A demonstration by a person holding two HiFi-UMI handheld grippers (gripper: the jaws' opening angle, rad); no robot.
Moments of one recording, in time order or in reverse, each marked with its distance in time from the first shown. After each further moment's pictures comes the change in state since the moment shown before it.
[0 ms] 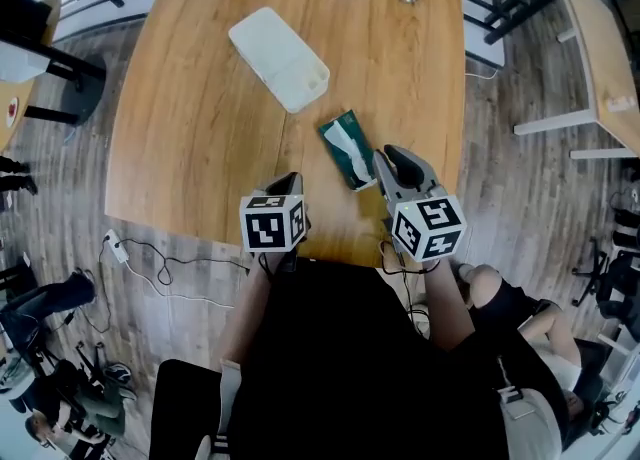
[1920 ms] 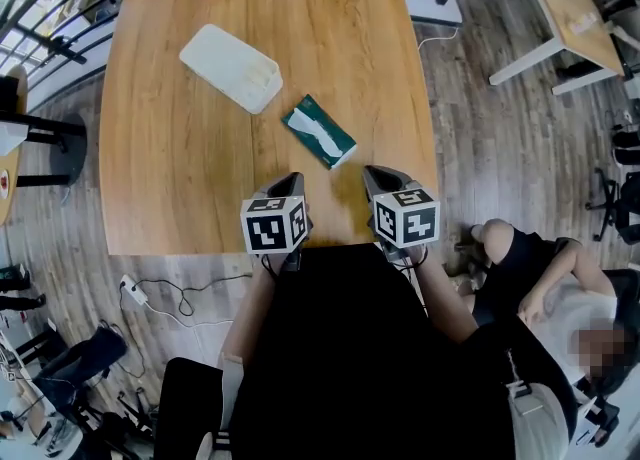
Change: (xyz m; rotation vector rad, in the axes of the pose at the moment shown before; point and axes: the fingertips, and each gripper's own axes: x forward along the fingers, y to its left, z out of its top) left arm 0.000 -0.058 -0.025 0.162 0.024 -0.138; right arm -0.054 -0.001 -0.107 0.250 0.258 -0.183
